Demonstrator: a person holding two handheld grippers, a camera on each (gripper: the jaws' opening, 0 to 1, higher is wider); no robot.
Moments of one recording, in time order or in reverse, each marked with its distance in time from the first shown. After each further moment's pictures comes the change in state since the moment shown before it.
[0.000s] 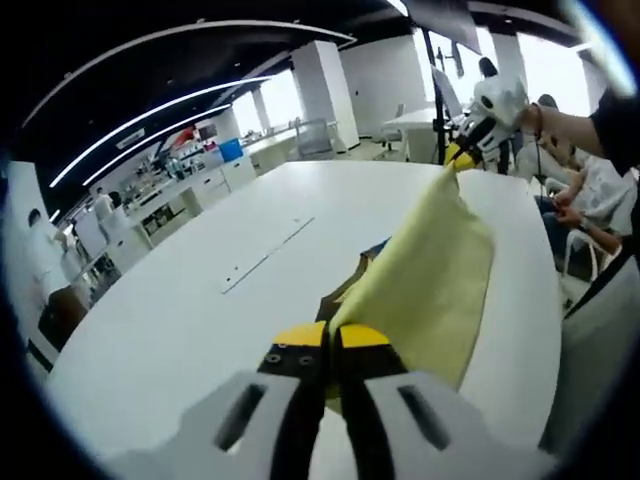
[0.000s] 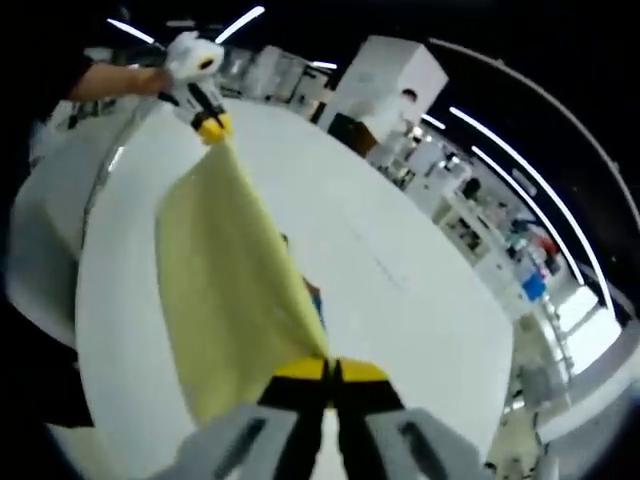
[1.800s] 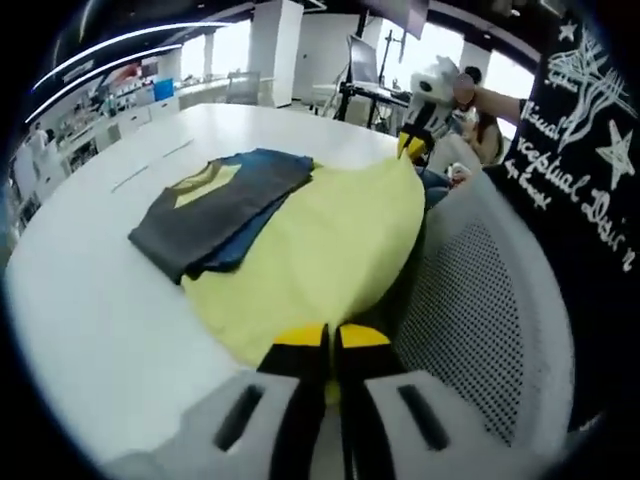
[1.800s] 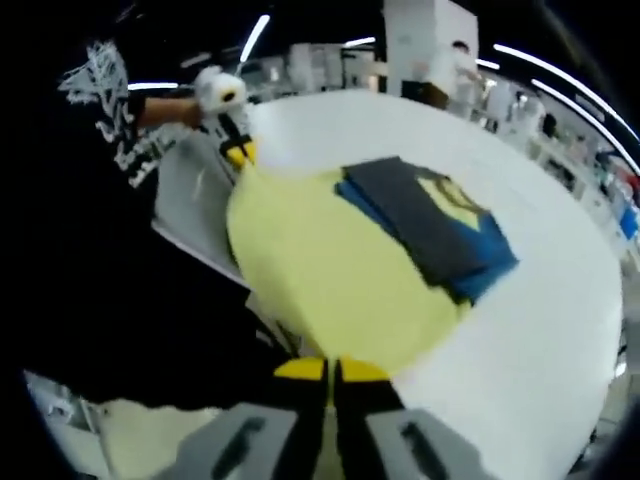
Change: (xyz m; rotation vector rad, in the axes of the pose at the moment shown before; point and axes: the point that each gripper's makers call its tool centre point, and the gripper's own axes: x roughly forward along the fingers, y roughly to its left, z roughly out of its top) left arm -0.131 -0.217 -0.099 -0.137 0.149 -0.392; right arm -0.135 0.201 -0.067 0.163 0.054 0.499
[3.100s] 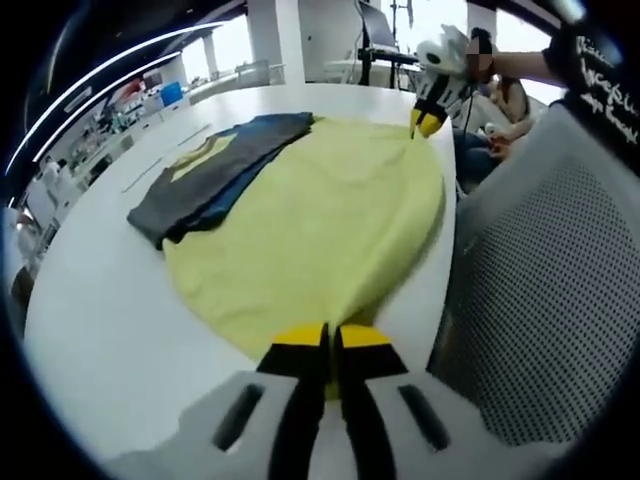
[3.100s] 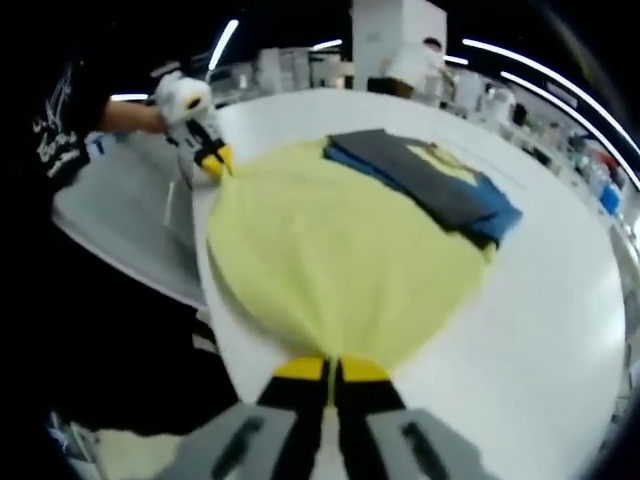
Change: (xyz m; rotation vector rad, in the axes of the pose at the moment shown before) left arm 0.061 0.056 -0.034 0.126 0.110 0.149; right arm 0.075 -0.036 -0.026 0.105 -0.010 -0.074
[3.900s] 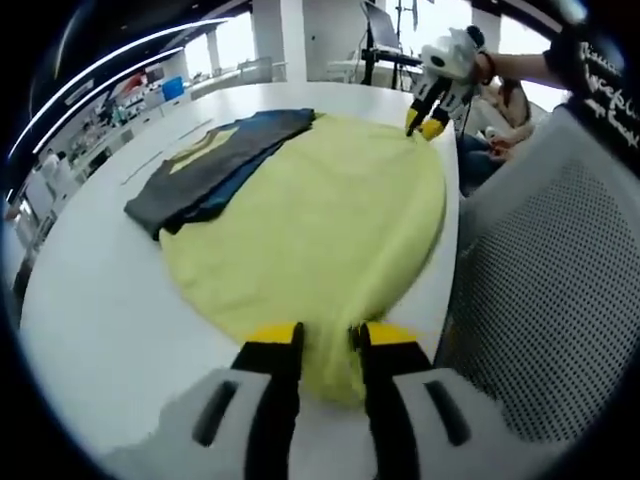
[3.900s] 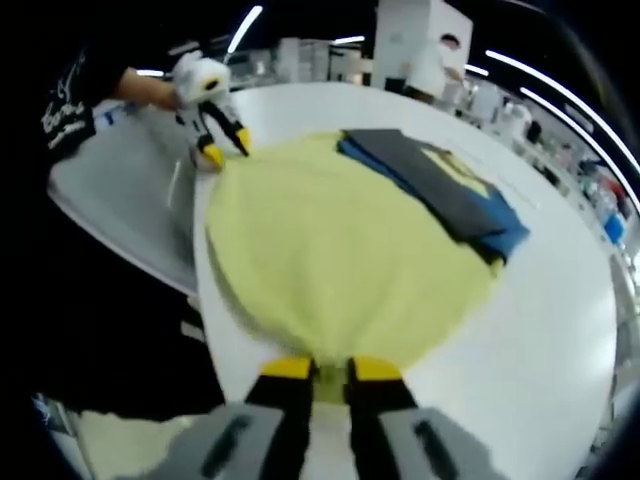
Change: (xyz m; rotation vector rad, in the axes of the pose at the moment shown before) left arm 0.010 0.005 -0.006 -0.015 0.009 -0.008; right arm 0.011 -0.011 0.004 -0.110 0.044 -0.028
